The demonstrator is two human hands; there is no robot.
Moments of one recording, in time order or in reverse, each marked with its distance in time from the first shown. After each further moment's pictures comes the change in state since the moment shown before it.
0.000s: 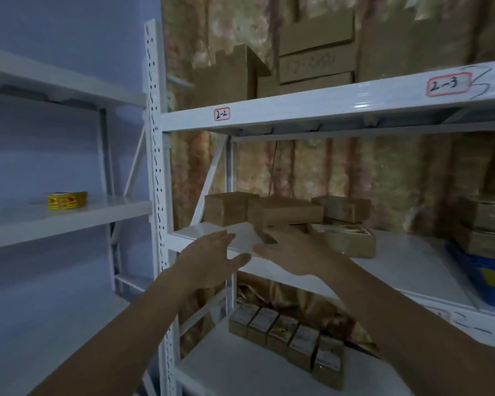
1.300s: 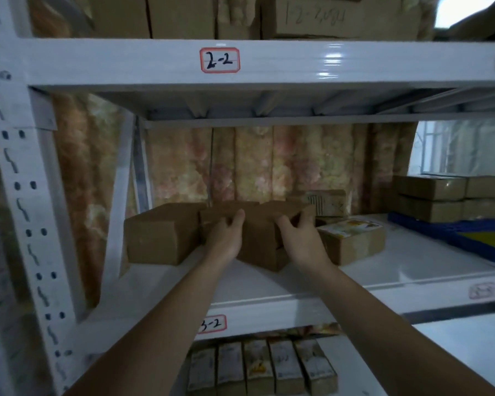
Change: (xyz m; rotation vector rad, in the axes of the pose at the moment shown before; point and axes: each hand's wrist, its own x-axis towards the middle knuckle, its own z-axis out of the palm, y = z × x) left_hand 0.290 -0.034 0.073 -1.029 -0.141 0.142; right_hand 0.161 0.013 0.059 0.589 0.889 0.739
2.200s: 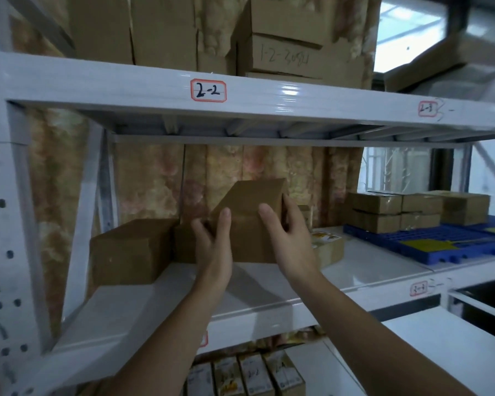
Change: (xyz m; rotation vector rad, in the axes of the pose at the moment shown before) left_hand -0.083 0.040 0.003 -0.542 0.095 0.250; right_hand -0.046 -0.039 -0.026 0.150 0.154 -0.301
